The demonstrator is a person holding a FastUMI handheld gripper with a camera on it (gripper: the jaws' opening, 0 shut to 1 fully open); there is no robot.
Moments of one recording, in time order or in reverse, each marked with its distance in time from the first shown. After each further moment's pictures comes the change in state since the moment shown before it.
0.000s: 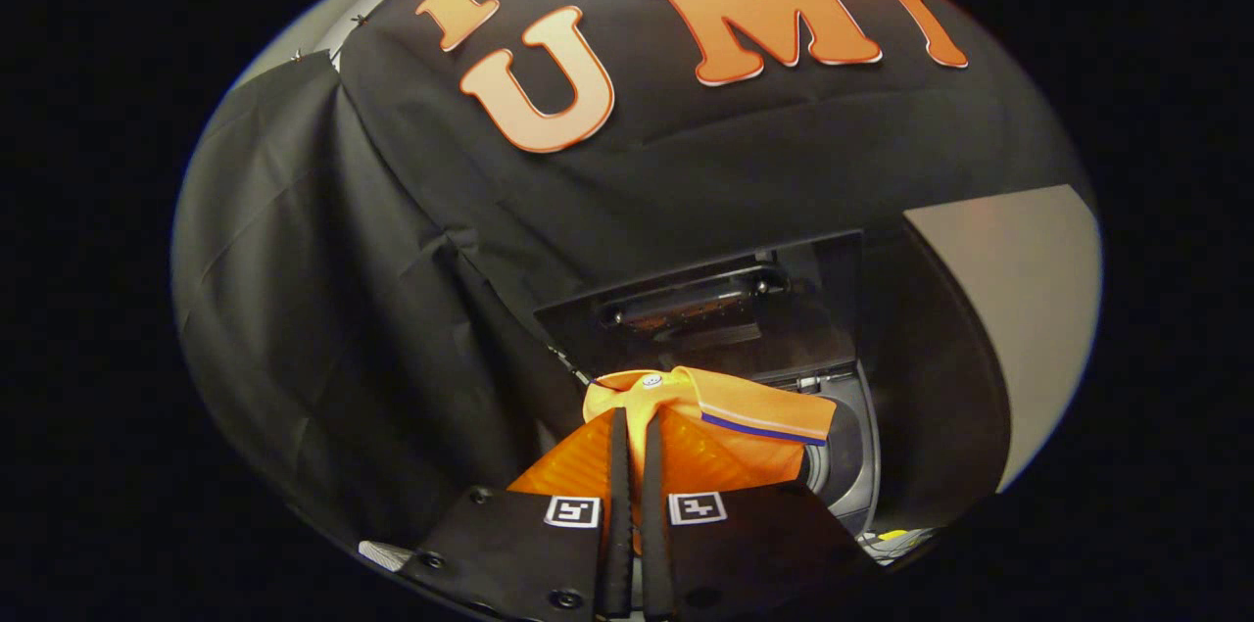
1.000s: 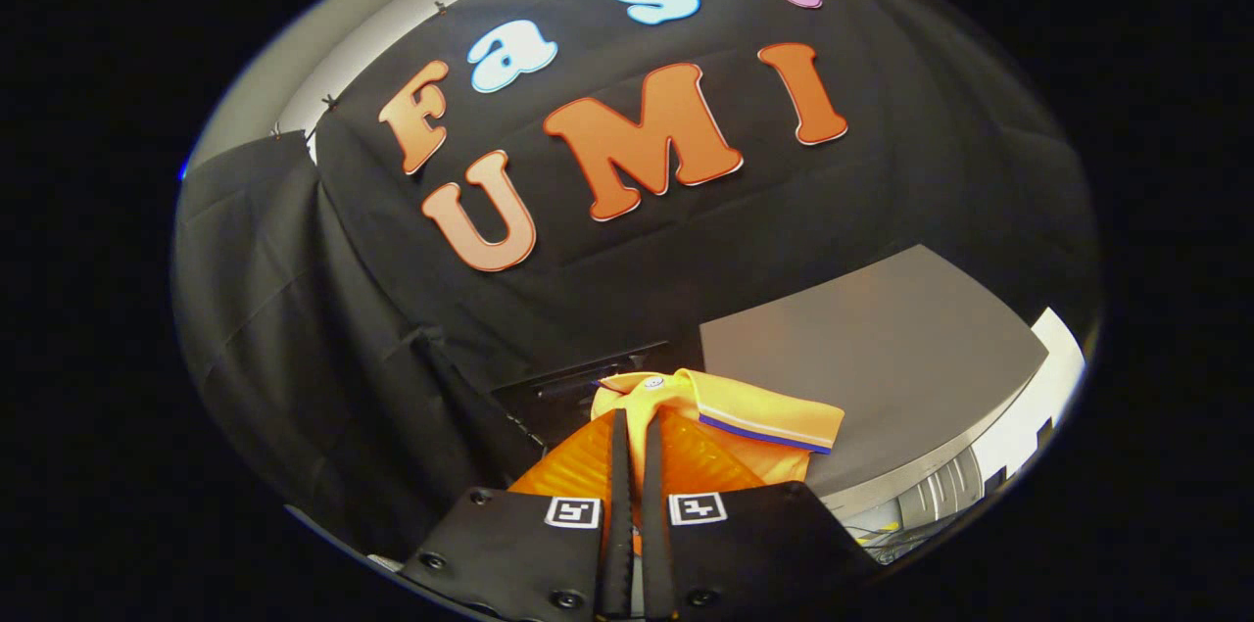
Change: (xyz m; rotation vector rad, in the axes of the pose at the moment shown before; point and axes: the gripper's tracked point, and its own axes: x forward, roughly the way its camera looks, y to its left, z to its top) arm -0.257 -0.081 0.075 0.050 -0.276 -0.109
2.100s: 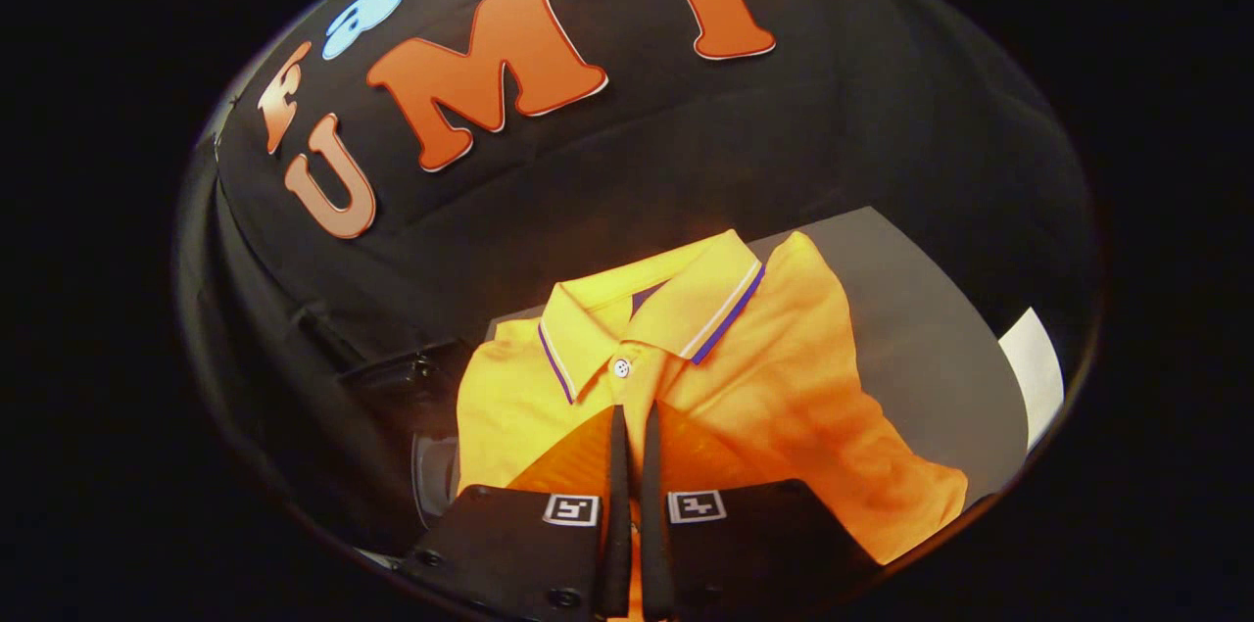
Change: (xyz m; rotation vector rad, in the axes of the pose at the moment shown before) arm 0.128 -0.267 0.028 0.075 0.215 -0.165
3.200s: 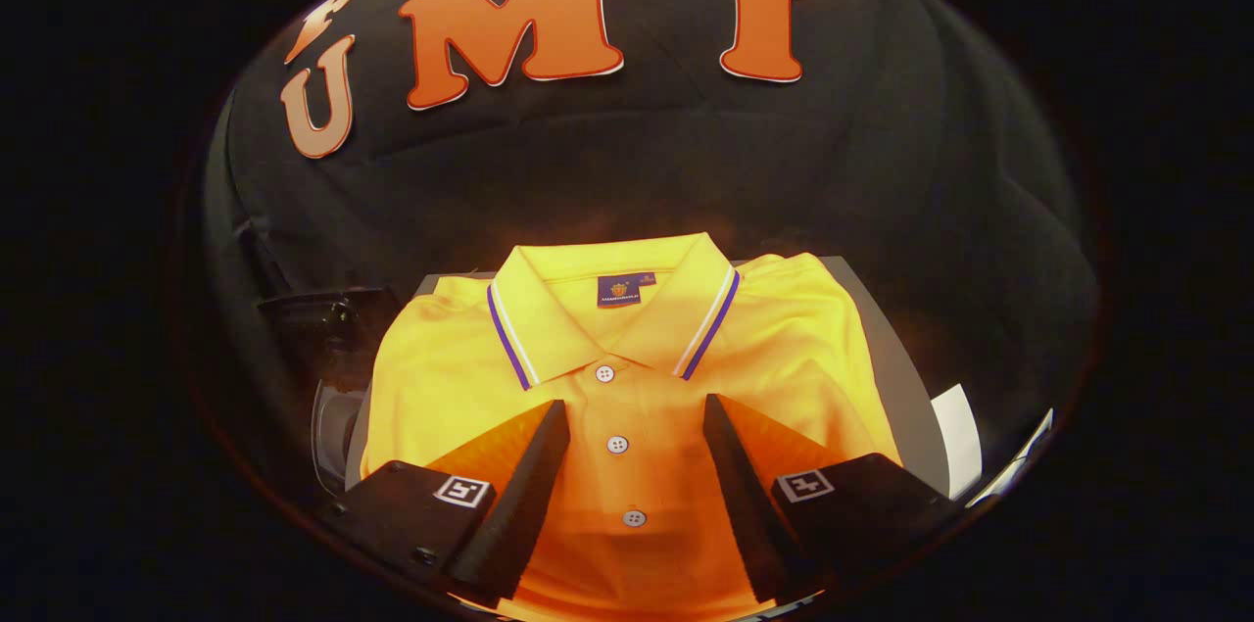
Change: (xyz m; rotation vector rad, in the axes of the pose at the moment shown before) arm 0.015 -0.037 -0.006 -0.280 0.042 -0.227
